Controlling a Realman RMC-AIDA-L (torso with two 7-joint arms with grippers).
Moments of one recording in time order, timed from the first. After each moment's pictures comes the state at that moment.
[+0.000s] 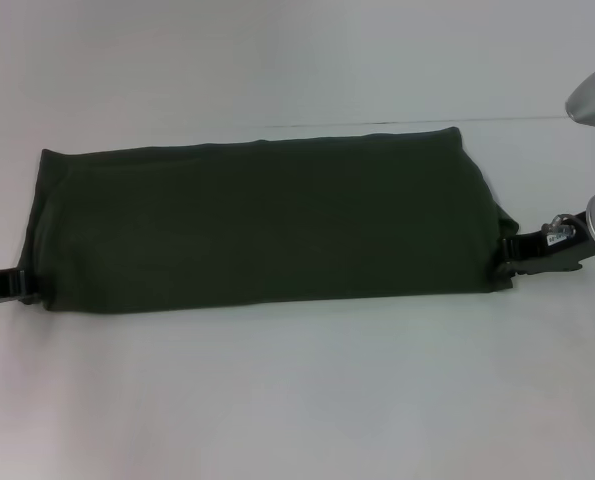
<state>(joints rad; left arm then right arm) -0.60 -2.03 0.47 0.76 2.56 1.23 -2.24 0.81 2.00 -0.89 -0.62 -2.64 -1.12 2.71</state>
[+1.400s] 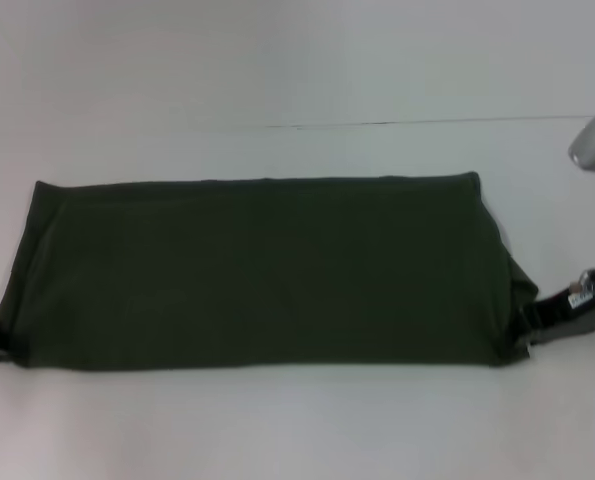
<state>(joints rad) -0.61 -2.00 0.46 0.86 2.75 1.51 -2.29 0.76 1.99 -0.89 -0.71 -2.64 -1.45 2.60</state>
